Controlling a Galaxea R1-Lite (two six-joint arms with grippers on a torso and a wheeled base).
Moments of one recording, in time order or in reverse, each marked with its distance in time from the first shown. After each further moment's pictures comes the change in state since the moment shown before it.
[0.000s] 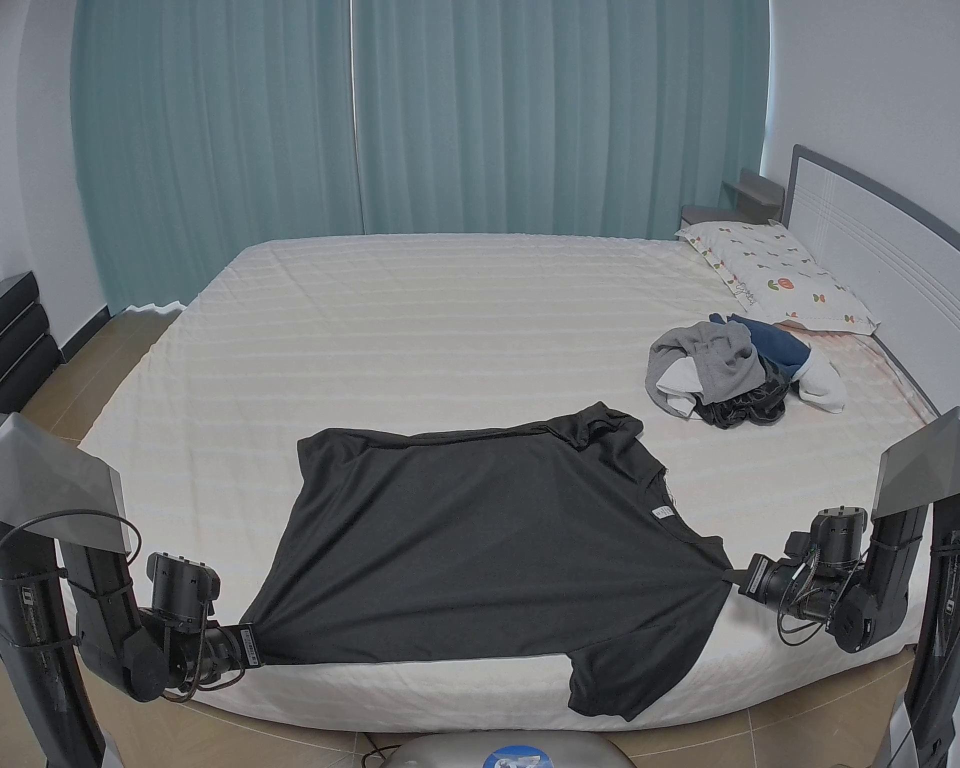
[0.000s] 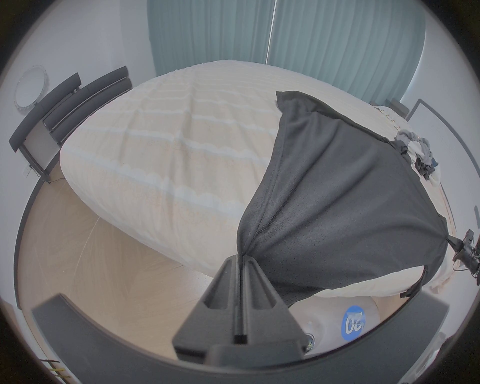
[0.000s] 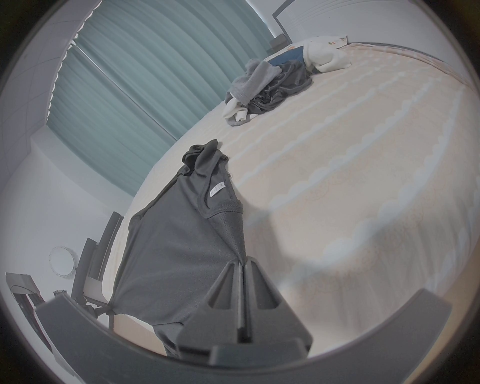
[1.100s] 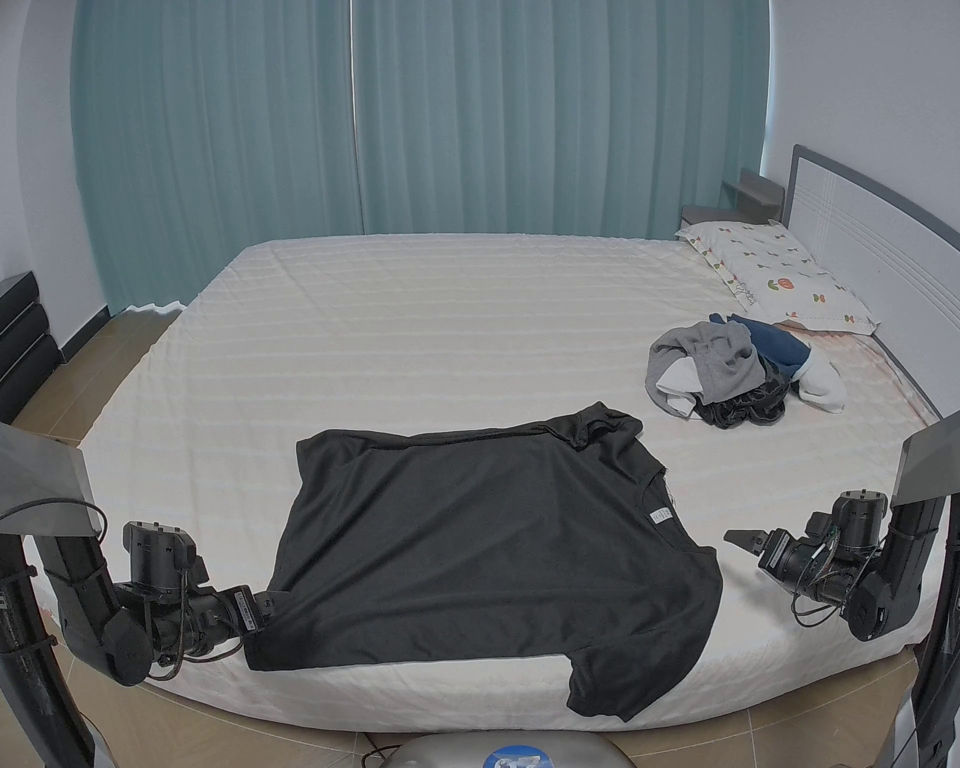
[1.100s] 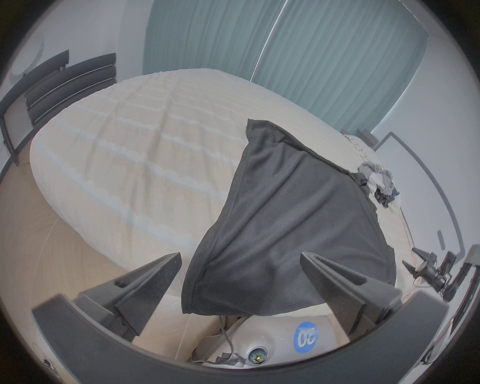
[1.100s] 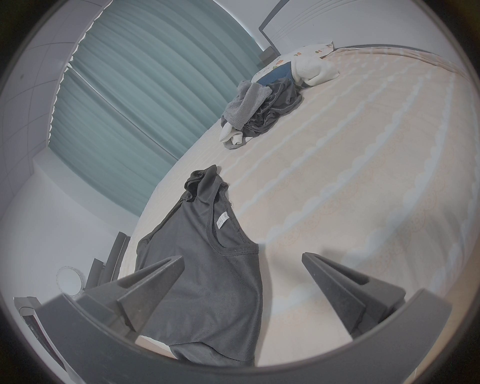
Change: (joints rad) left arm 0.041 -0.106 -0.044 -0.013 -0.233 -0.071; right arm -0.063 -0.055 -0.013 -0.018 0.026 0.076
